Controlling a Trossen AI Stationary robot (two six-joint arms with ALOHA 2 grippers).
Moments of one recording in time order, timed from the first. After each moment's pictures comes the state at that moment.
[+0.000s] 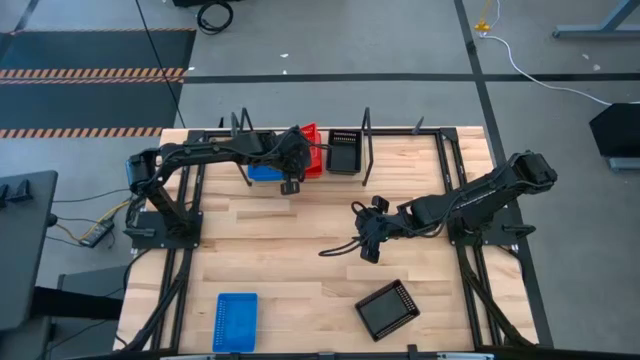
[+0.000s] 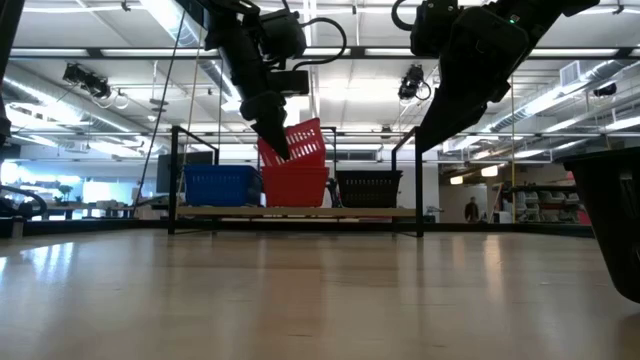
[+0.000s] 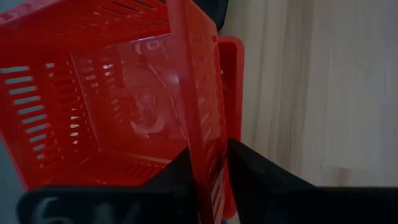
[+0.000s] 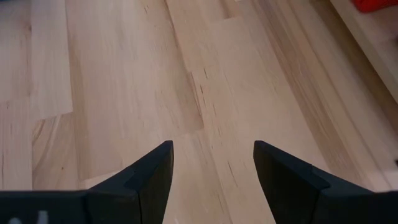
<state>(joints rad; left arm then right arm) 0.36 1.68 1.30 -0.63 -0.11 0.36 0.27 1.44 0.88 -0.36 0.33 0.44</state>
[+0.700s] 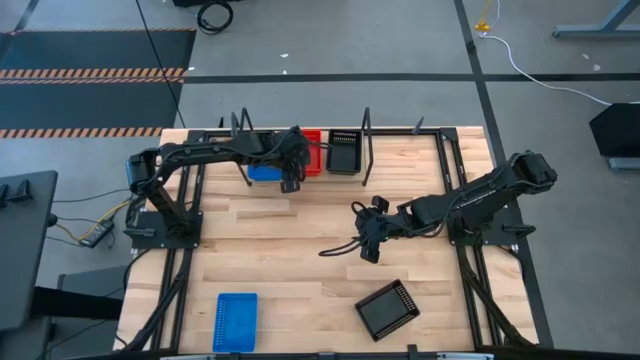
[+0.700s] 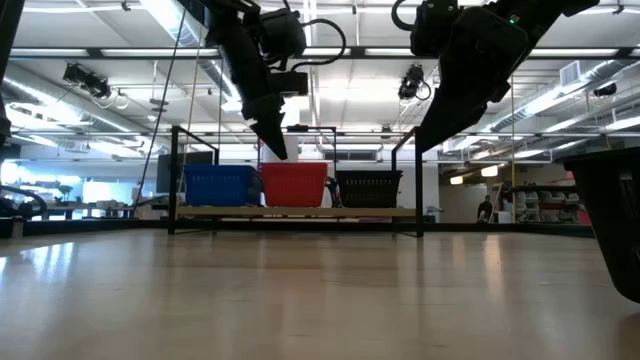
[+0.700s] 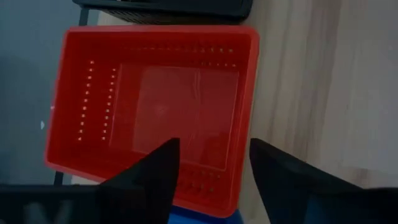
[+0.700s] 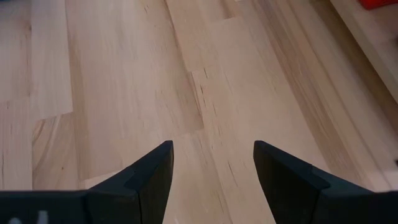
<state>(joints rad) 0.36 1.68 1.30 -0.65 -0.19 0.33 0.27 1.44 0.88 -0.36 0.33 0.44</state>
